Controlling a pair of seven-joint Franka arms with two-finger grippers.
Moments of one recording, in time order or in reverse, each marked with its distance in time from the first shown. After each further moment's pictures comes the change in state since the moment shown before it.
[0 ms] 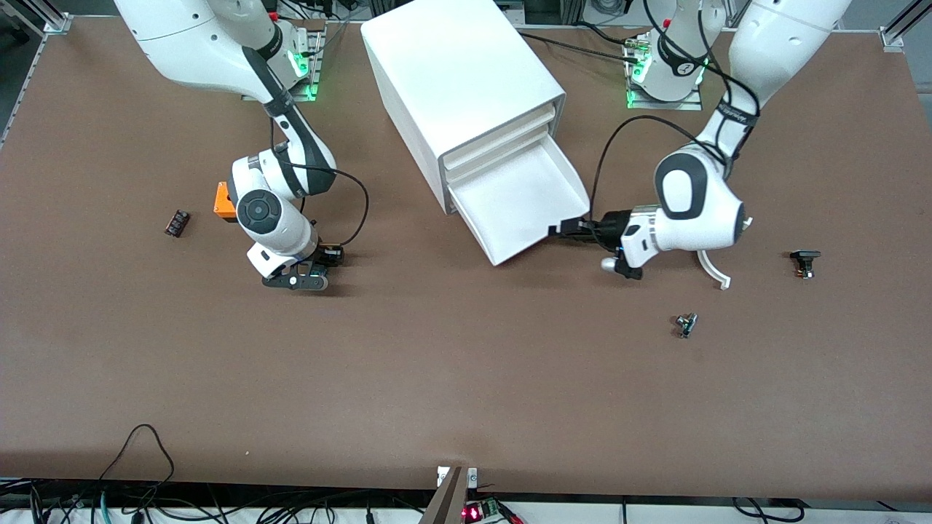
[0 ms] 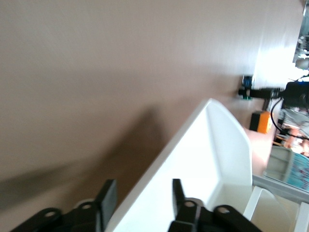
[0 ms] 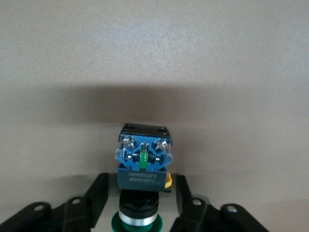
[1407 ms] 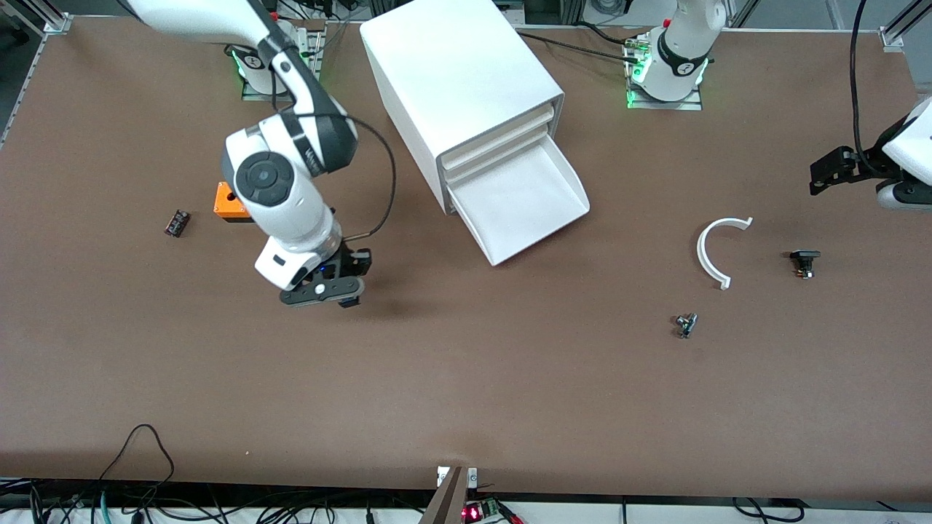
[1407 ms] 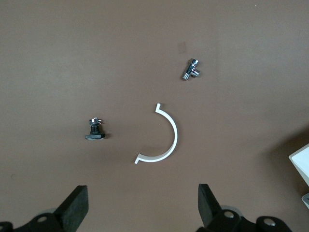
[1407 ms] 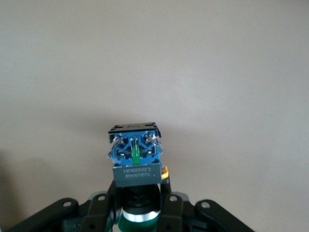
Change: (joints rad) left arm 0.138 -0.427 0.187 0.365 1.060 -0.579 -0.402; right arm 0.040 -0.052 0.137 0.490 -0.029 -0.361 -0.131
